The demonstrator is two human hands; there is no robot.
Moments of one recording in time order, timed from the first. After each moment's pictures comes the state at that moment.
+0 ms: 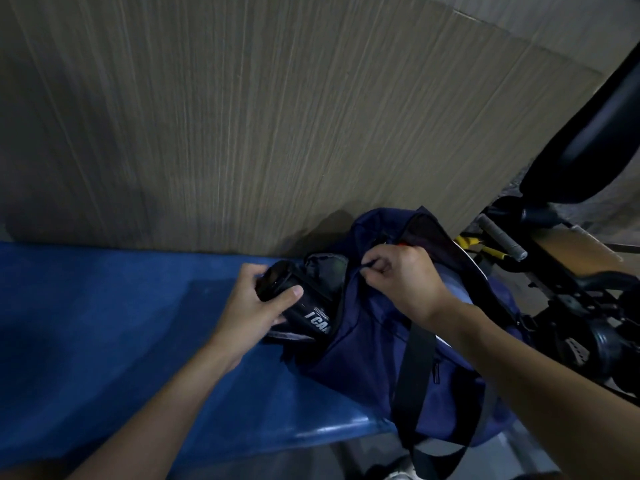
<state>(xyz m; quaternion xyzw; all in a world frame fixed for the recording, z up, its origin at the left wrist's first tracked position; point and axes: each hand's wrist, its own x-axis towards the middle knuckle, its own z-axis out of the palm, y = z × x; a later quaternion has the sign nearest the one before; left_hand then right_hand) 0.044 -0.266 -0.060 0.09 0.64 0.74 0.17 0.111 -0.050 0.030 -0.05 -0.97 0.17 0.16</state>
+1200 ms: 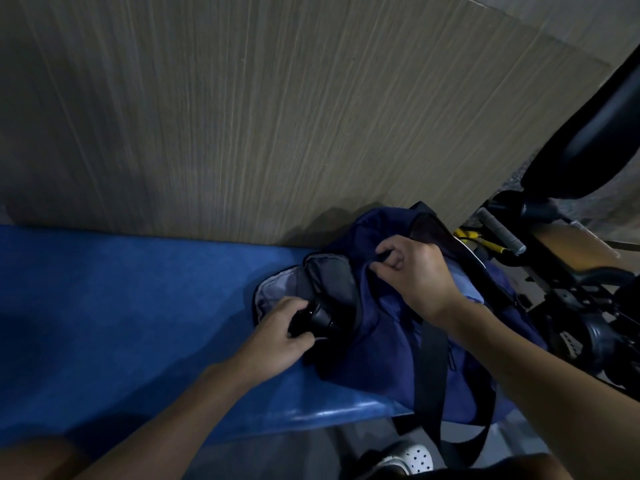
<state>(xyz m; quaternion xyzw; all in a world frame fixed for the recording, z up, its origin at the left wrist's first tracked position) 0.065 -0.256 -0.110 0.30 0.79 0.50 0.21 0.122 -0.040 0.023 -0.09 -0.96 0.17 0.18</state>
